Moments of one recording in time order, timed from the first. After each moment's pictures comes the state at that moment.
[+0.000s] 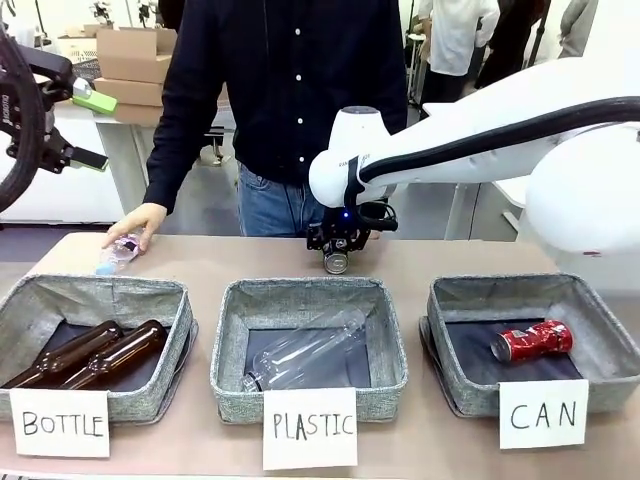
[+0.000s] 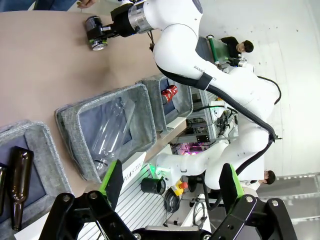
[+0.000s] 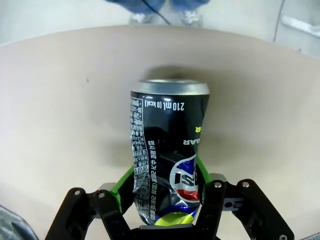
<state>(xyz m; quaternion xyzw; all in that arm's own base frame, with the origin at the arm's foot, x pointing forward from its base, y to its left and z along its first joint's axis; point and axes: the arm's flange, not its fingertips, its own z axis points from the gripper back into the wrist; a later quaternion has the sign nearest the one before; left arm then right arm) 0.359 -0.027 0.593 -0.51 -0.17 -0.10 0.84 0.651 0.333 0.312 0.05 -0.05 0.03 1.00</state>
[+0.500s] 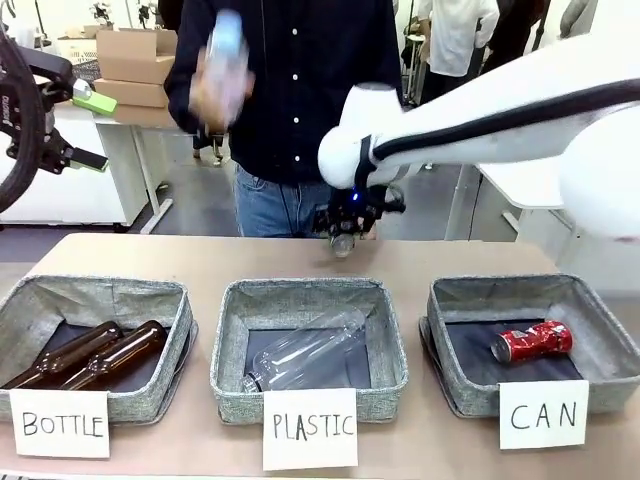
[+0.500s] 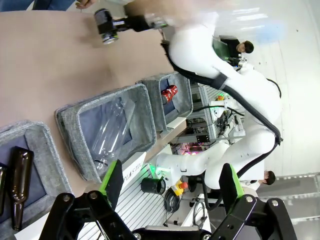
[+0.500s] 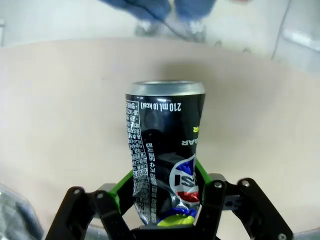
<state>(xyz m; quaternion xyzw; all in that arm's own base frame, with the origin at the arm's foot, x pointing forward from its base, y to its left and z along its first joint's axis) 0.359 -0.027 0.594 -0.51 -0.17 -0.10 0.84 0.644 0.315 0.368 0.06 -0.07 0.06 0.99</state>
